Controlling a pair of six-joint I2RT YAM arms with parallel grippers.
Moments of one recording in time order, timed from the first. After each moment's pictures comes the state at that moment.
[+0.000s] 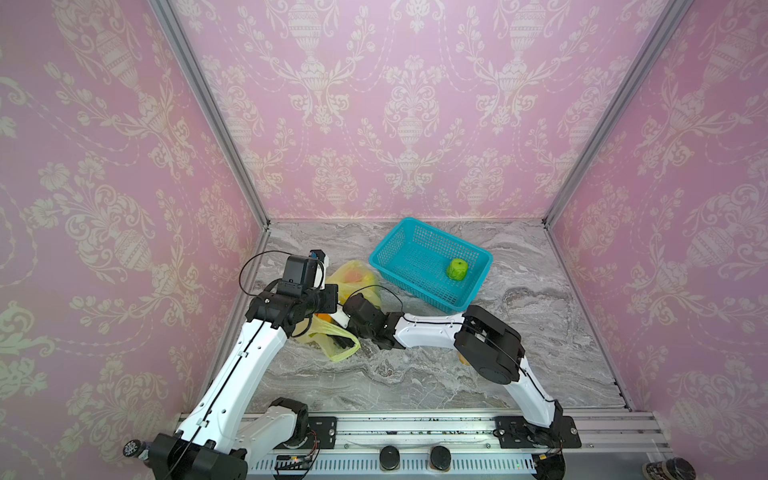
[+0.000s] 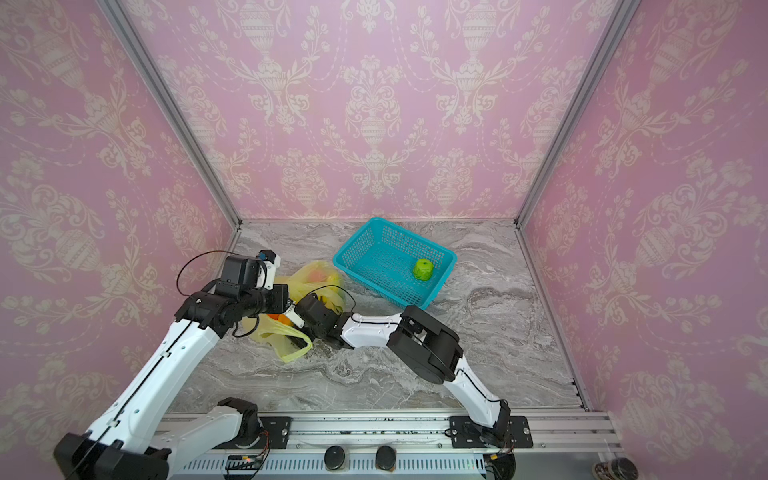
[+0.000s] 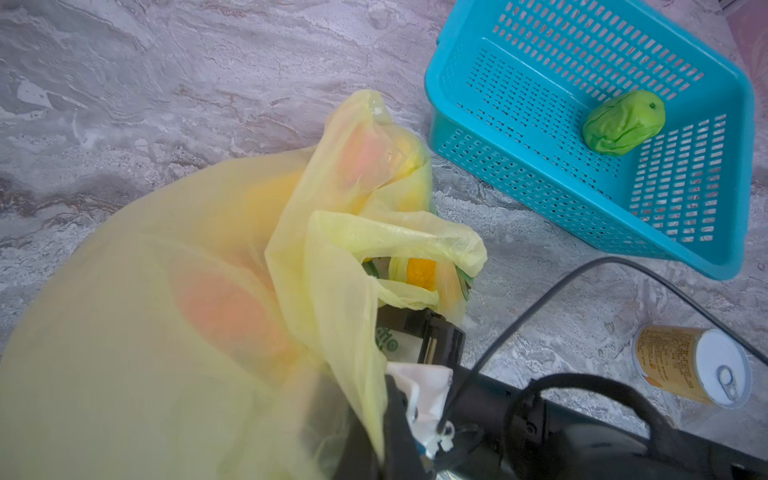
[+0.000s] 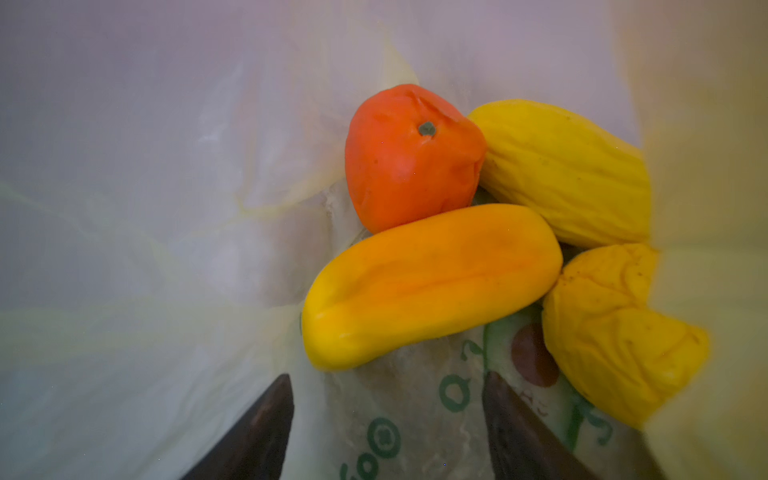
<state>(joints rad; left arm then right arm) -0.23 1.06 1.05 -0.85 0.07 -0.23 1.06 2.22 1.52 0.11 -0.02 0.02</state>
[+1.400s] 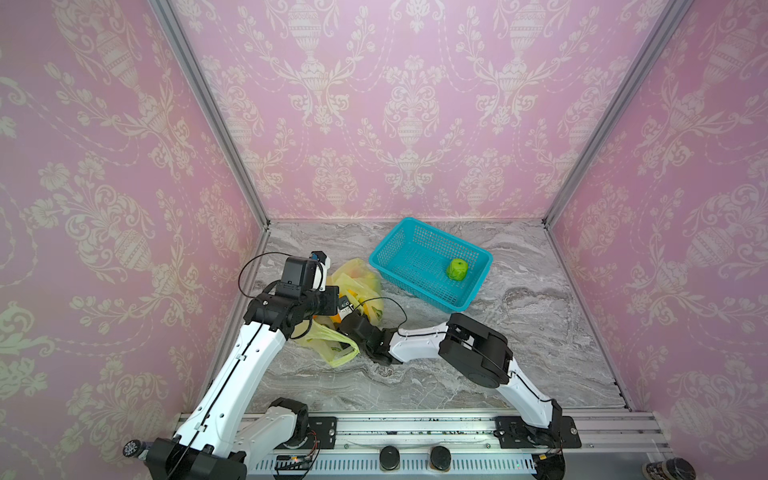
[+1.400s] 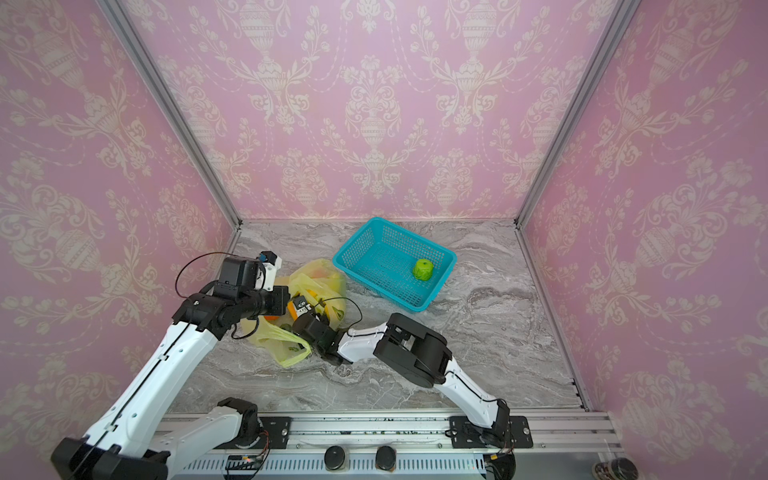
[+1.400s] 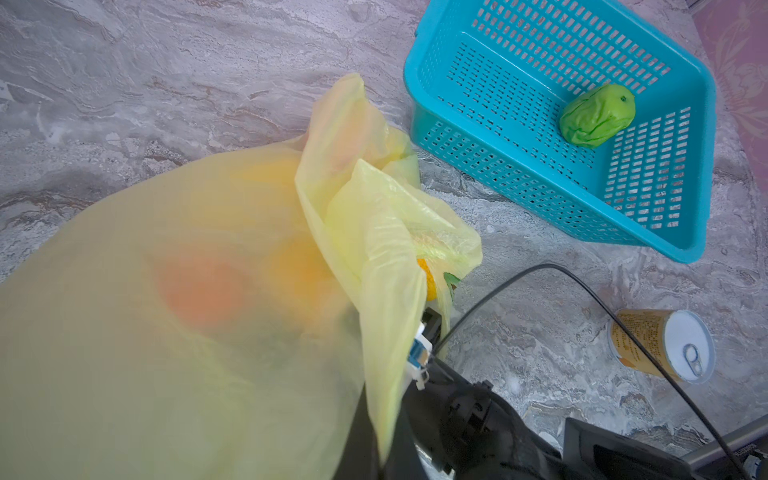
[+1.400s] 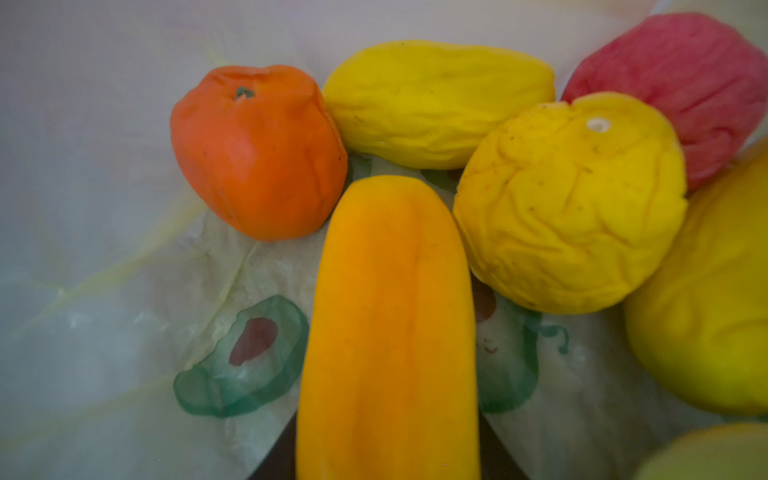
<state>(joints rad) -0.23 1.05 1.05 -0.87 0.12 -0.23 1.12 2.29 1.43 0.32 0.35 0.34</state>
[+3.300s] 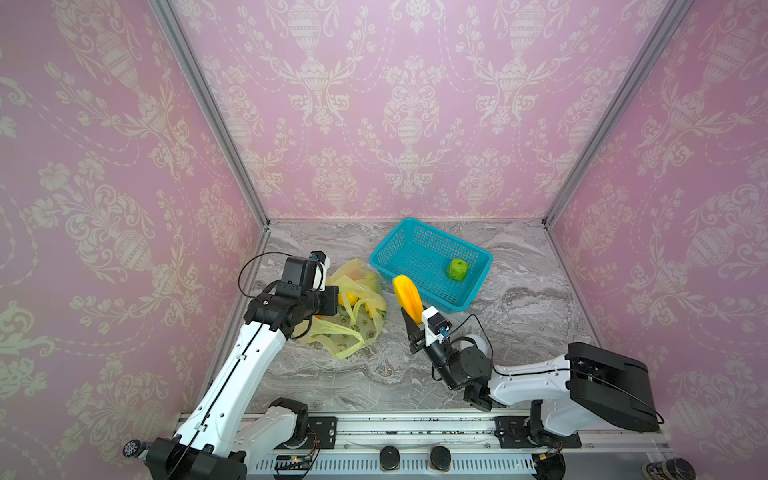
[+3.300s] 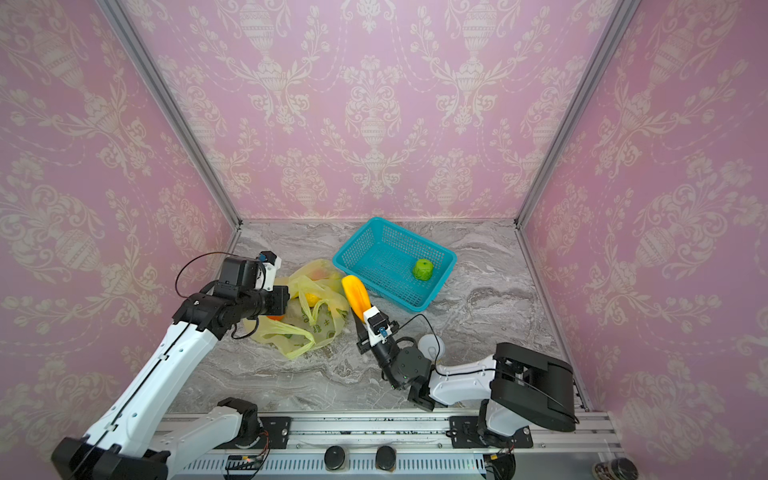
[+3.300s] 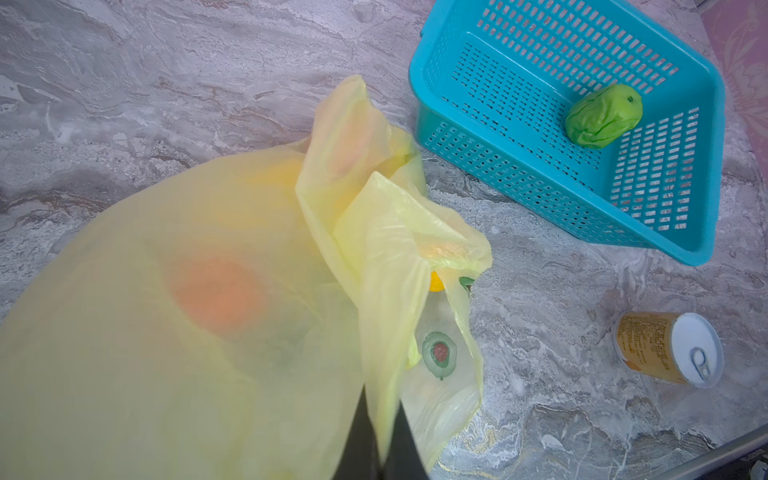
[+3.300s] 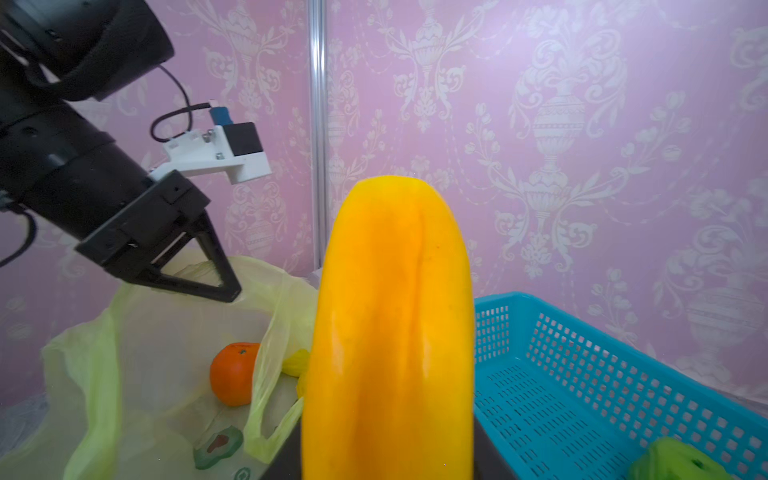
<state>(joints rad) -0.23 1.05 1.05 -0.87 0.11 -0.23 1.16 1.45 0.44 1.27 0.69 -0.18</state>
